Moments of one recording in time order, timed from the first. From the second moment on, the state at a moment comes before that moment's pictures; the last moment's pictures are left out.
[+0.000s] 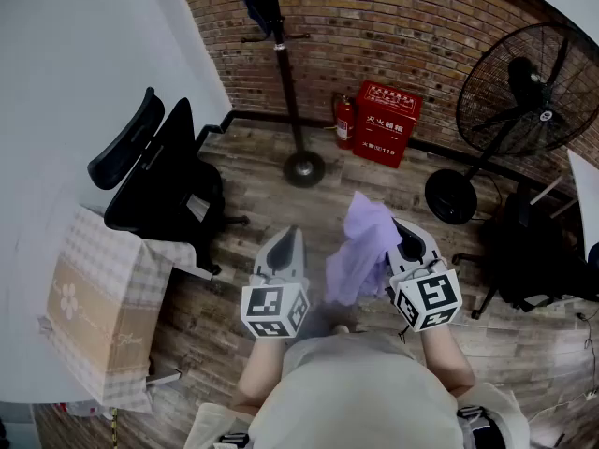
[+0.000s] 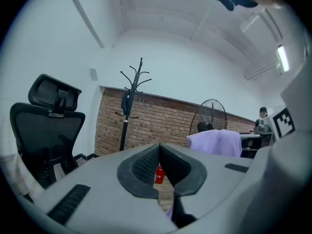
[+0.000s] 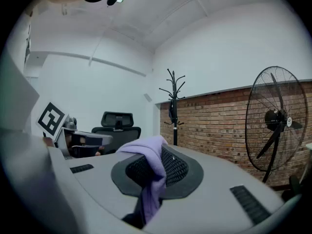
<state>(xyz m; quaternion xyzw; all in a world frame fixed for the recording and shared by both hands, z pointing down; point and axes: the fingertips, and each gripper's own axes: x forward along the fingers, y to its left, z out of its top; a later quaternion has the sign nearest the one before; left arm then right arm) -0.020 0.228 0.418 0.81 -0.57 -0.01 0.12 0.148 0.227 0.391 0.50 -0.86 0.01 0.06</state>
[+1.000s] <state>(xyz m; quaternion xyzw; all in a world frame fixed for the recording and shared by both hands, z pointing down) -0.020 0.249 0.416 0.81 -0.57 0.00 0.12 0.135 0.231 0.382 0.48 -0.88 0.00 0.06</state>
